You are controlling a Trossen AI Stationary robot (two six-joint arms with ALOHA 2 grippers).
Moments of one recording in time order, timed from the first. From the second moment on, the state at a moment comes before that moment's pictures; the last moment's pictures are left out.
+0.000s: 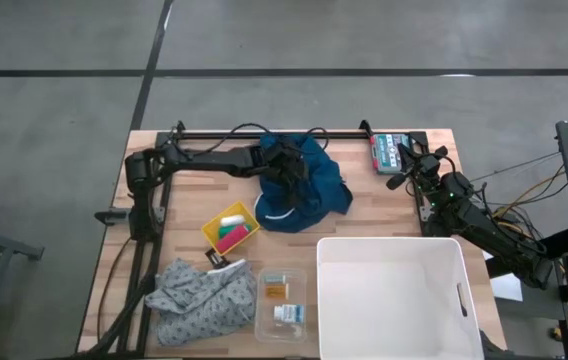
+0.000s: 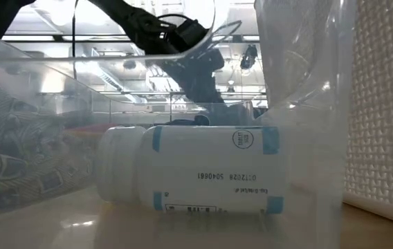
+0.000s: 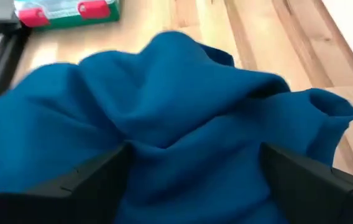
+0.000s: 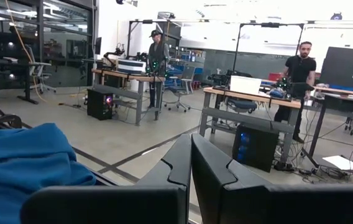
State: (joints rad) left arm 0.32 1.93 1.34 -0.19 0.23 0.34; right arm -0.66 0.08 0.01 0.24 0.34 -0.16
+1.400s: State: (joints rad) left arm 0.30 1.94 1.04 0.10 0.25 0.21; right arm -0.66 0.08 0.01 0.24 0.34 -0.16
